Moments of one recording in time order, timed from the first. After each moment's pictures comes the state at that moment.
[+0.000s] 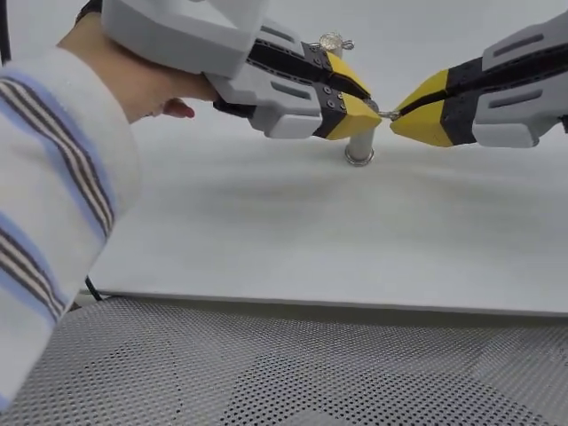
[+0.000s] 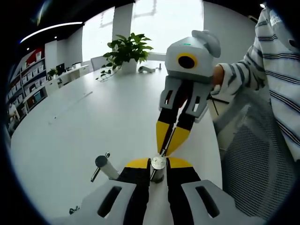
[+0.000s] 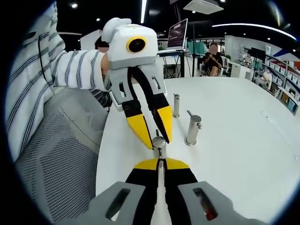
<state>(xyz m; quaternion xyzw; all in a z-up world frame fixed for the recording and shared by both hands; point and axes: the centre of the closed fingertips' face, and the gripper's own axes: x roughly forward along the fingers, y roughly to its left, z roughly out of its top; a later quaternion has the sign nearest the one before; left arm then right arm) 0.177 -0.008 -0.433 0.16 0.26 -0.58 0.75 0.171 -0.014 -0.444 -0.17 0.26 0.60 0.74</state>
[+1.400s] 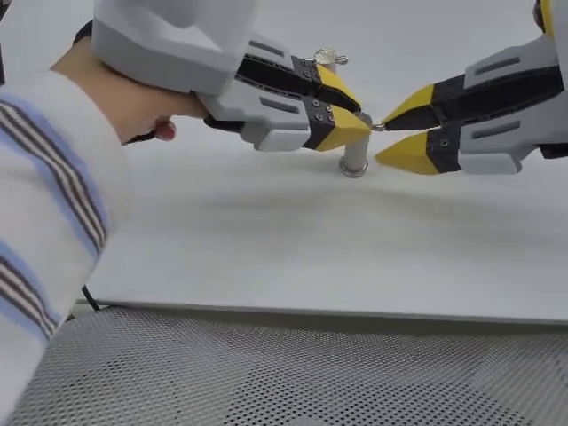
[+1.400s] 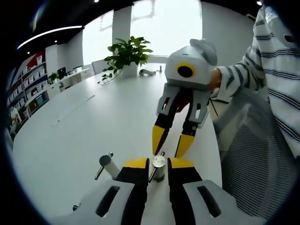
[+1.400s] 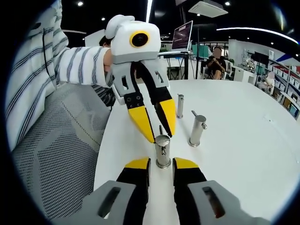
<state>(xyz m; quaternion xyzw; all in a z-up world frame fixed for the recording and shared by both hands) 0.176 0.001 -0.424 0.16 0.24 -0.58 0.76 0.168 -0.010 -0.453 -0.17 0.24 0.61 0.74</state>
